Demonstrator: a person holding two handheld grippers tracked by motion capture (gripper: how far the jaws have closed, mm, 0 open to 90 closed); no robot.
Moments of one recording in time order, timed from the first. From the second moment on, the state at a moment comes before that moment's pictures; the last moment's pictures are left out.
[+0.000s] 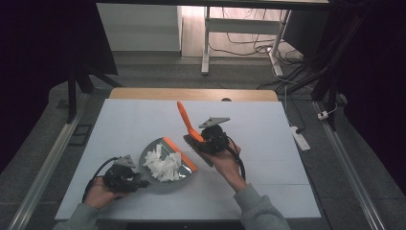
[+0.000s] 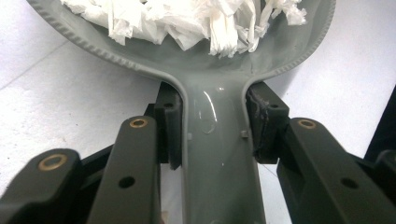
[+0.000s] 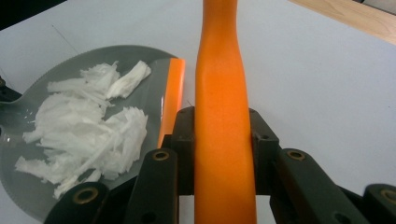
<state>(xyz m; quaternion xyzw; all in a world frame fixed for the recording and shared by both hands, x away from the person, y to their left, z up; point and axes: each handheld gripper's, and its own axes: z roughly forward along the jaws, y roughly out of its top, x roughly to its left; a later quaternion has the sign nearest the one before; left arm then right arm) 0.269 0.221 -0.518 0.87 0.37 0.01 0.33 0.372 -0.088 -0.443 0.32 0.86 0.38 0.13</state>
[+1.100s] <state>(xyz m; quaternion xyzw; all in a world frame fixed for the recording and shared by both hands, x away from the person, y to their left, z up) 0.260 0.220 -0.507 0.80 0.45 0.04 0.38 0.348 -0.175 -0.434 0.31 0.85 0.42 0.13</state>
